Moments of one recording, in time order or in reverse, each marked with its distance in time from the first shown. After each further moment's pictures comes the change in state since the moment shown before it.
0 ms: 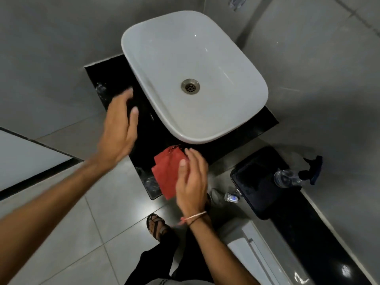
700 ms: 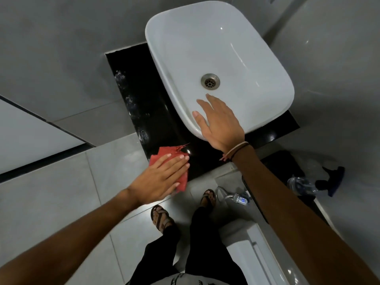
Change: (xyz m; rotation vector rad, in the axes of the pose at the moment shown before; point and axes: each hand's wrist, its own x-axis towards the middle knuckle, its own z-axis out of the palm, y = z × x) left_hand -0.130 -0.046 0.069 0.578 -0.710 0.526; right_hand 0.149 -0.025 -0.021 -0.622 -0.570 -0.365
